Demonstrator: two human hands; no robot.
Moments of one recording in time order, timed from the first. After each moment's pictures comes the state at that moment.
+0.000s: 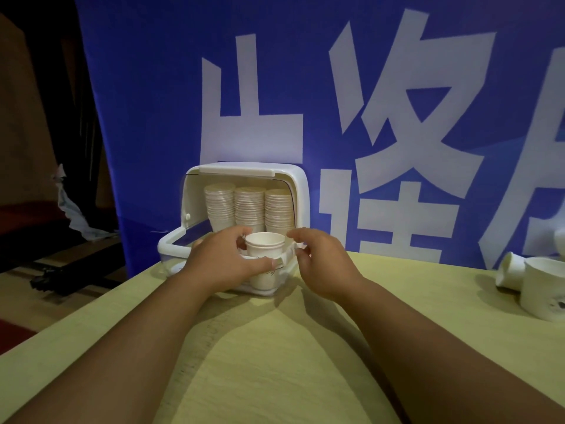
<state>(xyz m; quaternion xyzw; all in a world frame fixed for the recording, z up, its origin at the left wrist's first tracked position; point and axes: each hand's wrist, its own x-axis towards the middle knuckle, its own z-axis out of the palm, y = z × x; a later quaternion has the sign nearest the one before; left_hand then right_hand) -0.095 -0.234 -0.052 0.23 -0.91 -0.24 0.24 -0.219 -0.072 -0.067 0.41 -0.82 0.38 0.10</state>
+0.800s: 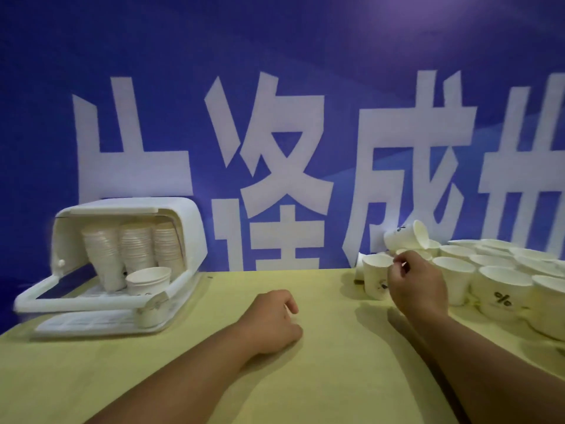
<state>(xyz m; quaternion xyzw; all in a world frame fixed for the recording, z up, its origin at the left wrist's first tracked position) -0.187 -0.015 -0.087 0.01 -0.95 -0.32 0.07 -0.282 0.241 -0.075 0.00 -0.85 0.41 0.34</state>
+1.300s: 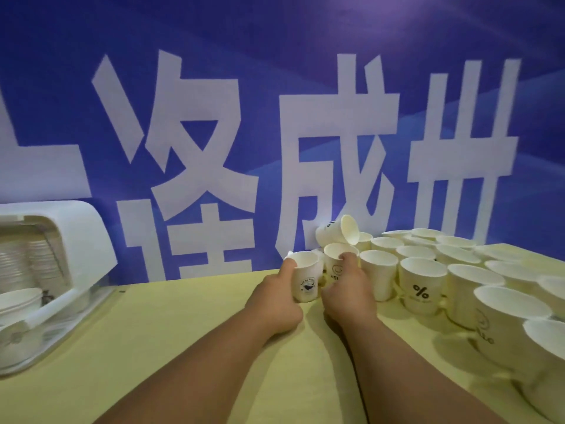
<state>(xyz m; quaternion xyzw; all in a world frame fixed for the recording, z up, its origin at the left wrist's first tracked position) -0.291 0.136 -0.085 -0.01 -0.97 -0.24 0.10 -0.329 0.280 -0.102 -0.03 -0.87 0.44 0.21</state>
